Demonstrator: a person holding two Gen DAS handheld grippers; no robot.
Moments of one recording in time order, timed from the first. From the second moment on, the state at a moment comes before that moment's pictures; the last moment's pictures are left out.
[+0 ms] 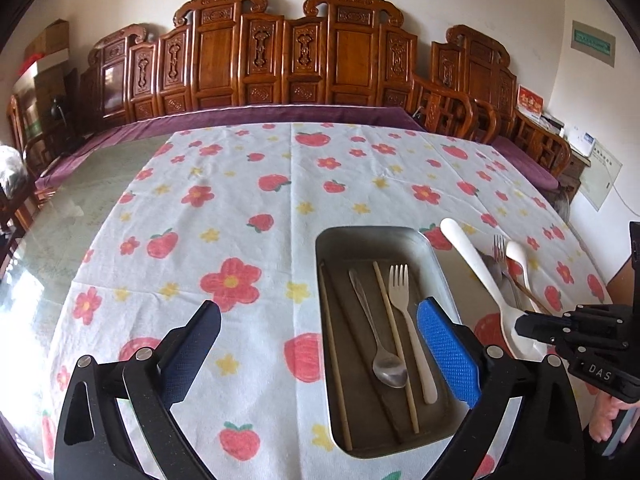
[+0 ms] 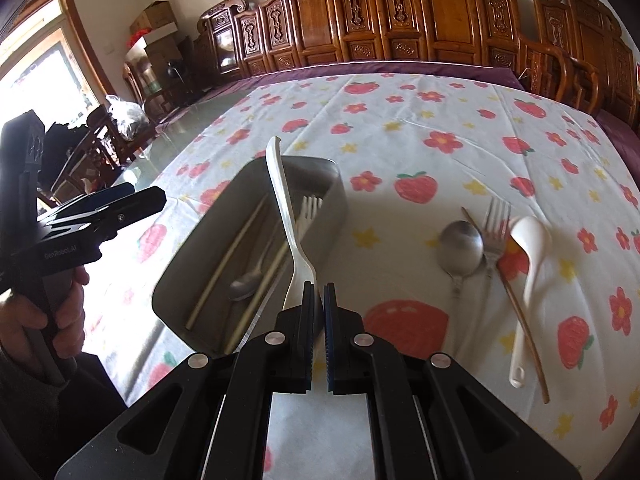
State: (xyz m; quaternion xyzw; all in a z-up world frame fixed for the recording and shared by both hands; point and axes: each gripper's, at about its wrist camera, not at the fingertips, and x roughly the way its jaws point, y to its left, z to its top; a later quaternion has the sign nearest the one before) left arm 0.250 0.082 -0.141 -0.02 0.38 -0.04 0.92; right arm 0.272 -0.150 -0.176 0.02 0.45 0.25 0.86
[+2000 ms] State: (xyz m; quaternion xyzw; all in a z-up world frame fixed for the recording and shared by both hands) left arm 0.242 -0.003 -0.148 0.02 0.38 -0.11 0.92; right arm 0.284 -0.271 -0.209 -0.06 0.43 0.14 0.89
